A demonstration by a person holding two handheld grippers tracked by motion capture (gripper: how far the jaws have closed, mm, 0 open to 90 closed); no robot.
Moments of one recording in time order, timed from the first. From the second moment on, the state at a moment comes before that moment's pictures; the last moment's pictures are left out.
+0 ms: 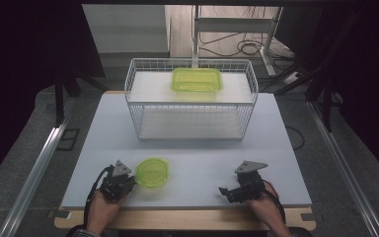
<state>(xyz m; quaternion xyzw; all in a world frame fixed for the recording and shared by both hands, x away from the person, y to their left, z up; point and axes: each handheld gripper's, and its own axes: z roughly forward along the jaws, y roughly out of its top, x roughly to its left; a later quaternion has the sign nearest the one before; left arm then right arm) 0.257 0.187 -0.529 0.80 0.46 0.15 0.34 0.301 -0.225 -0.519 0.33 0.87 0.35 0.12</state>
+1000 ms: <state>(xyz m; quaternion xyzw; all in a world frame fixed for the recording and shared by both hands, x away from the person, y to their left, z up) 0.263 0.116 -0.526 0.84 0.38 0.12 0.36 0.302 -0.225 -0.520 0.34 0.87 0.35 0.11</state>
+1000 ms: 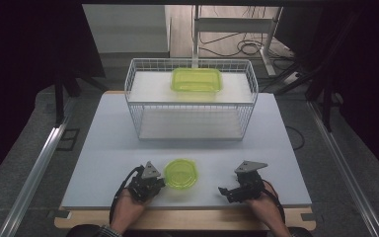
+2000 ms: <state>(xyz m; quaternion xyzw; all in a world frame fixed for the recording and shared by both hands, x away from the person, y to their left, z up) 0.234 0.169 -0.521 0.81 0.43 0.16 0.37 0.301 -0.227 -0.517 0.34 0.86 0.36 0.11</state>
